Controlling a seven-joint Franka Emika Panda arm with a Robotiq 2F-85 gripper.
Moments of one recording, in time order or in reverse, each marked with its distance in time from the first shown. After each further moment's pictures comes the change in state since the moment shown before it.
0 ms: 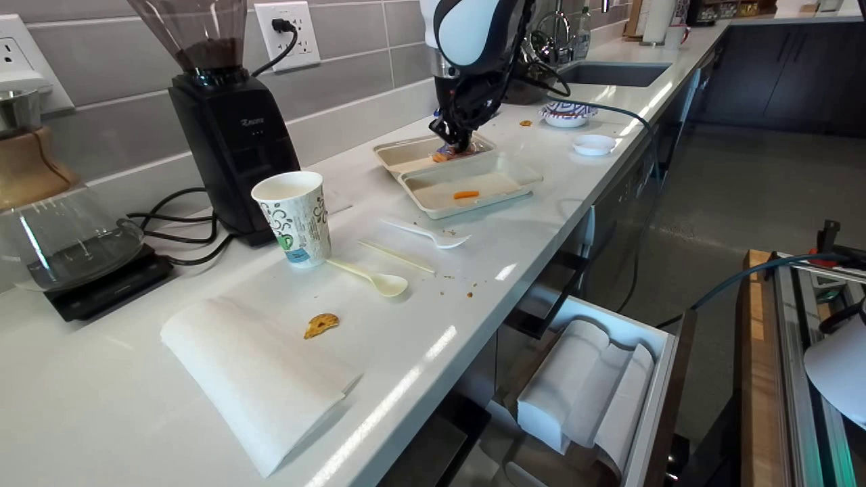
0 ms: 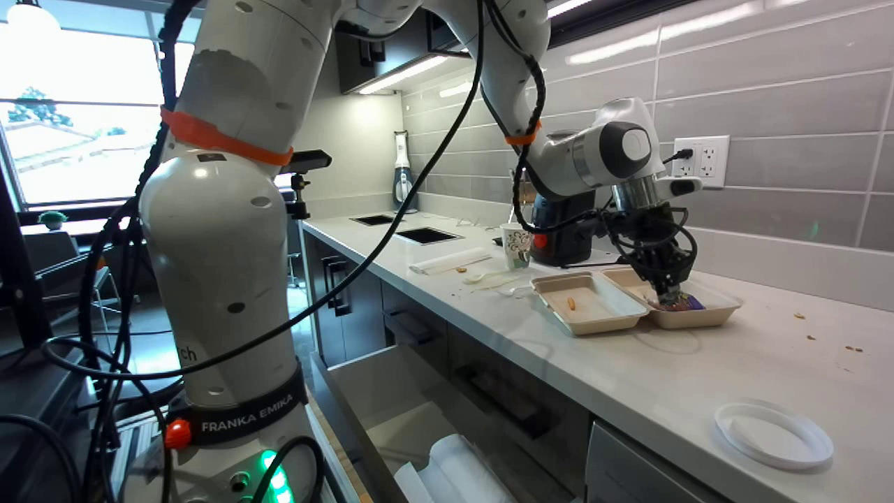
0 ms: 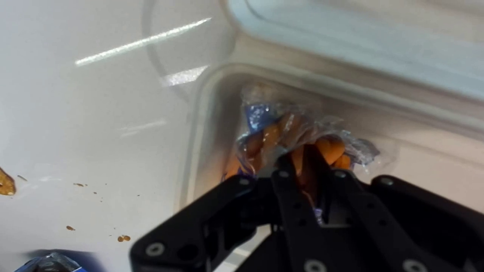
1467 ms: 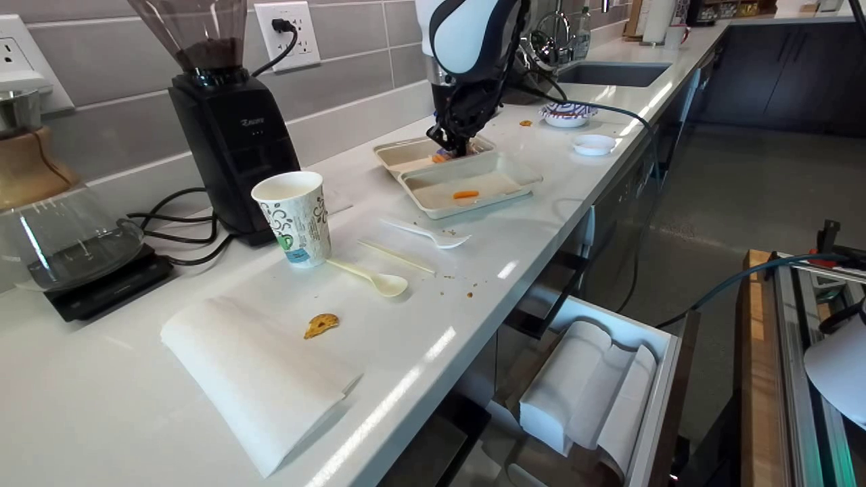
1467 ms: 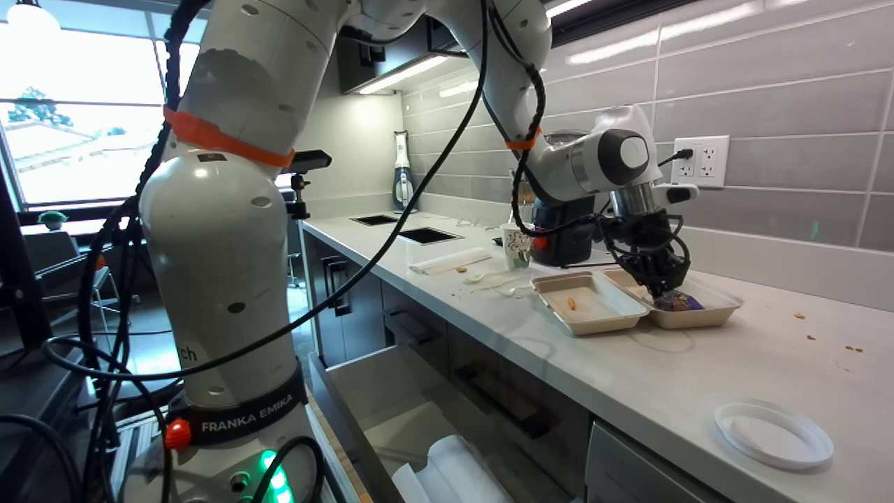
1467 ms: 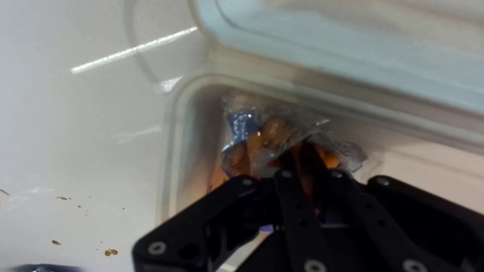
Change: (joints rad) arm 0.002 0.026 0.009 0.012 0.020 0.000 0.013
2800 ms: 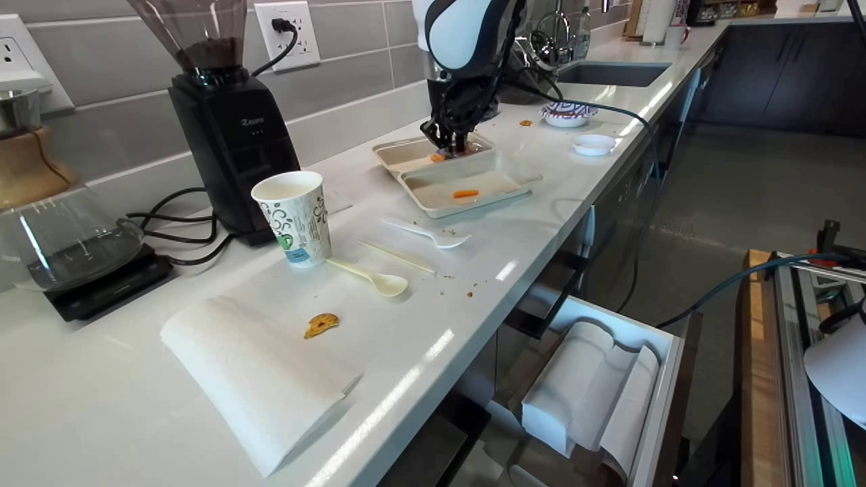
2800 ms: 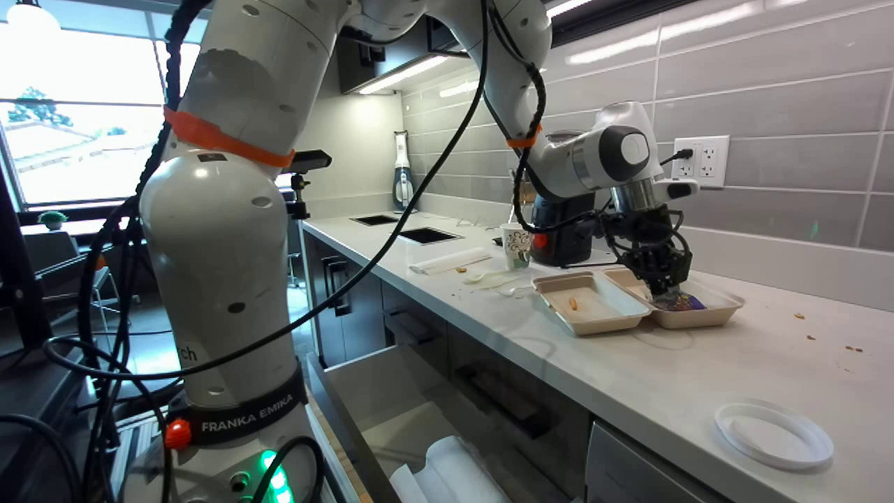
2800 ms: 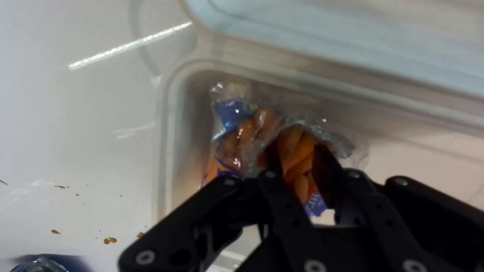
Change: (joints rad) arm 0.002 0.002 0.003 0.019 0.004 0.000 0.010
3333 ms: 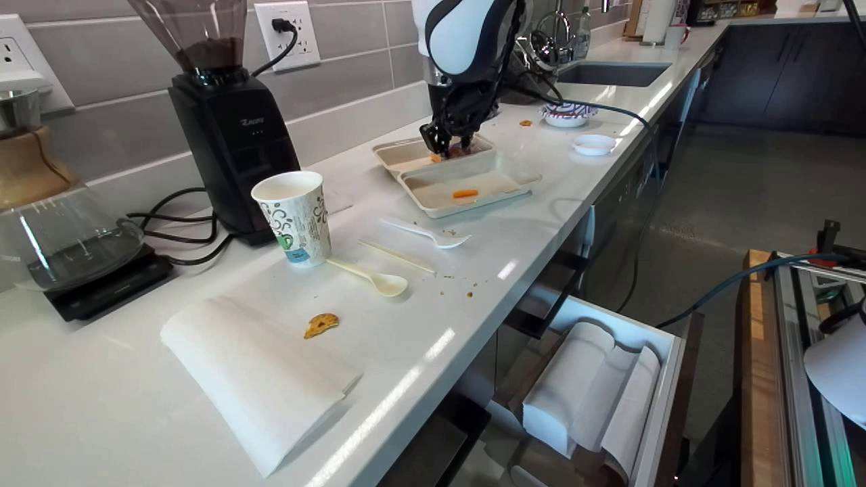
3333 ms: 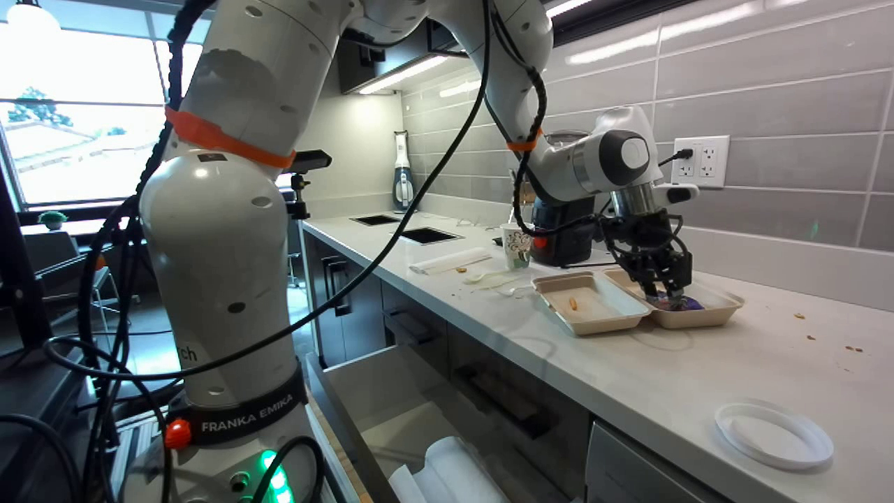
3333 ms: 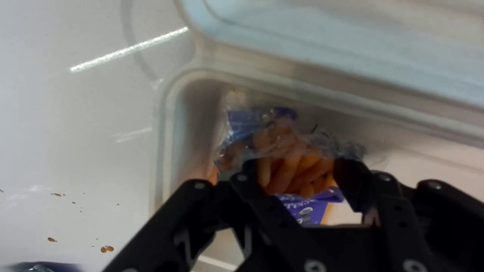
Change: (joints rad) arm 0.000 0.013 0.000 0.001 0.000 0.000 0.000
